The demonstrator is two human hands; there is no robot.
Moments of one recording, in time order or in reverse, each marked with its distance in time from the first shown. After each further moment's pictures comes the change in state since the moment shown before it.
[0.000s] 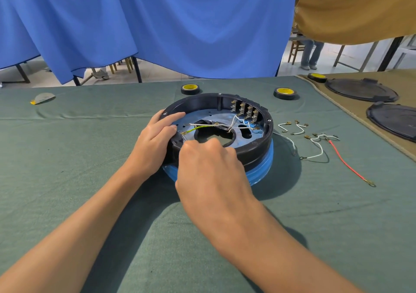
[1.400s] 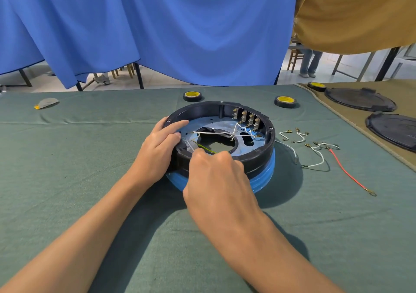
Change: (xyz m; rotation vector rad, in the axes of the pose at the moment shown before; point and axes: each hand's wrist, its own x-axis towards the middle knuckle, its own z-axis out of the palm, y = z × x) left_hand 0.000 -0.002 0.001 0.007 0.022 0.015; right_hand -0.003 0.006 0.012 0.007 0.120 0.004
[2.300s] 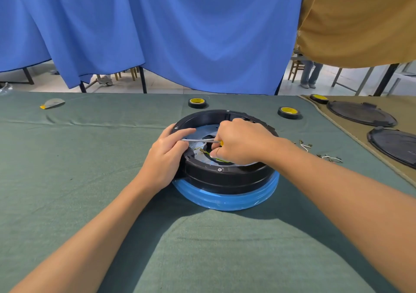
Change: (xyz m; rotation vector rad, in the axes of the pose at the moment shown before) left_hand 0.000 -0.004 0.001 -0.013 0.031 -0.028; right_hand 0.107 0.075 0.007 -0.213 -0.399 -0.095
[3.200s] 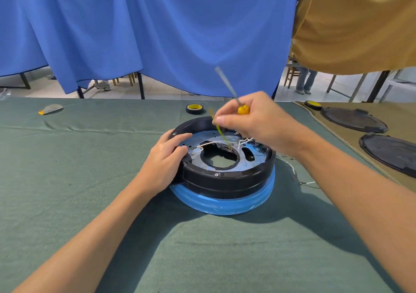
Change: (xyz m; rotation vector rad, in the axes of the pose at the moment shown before) left_hand -0.003 0.014 -0.003 0.086 -0.035 0.005; right_hand -0.028 0.015 -0.048 0.855 0.172 -0.126
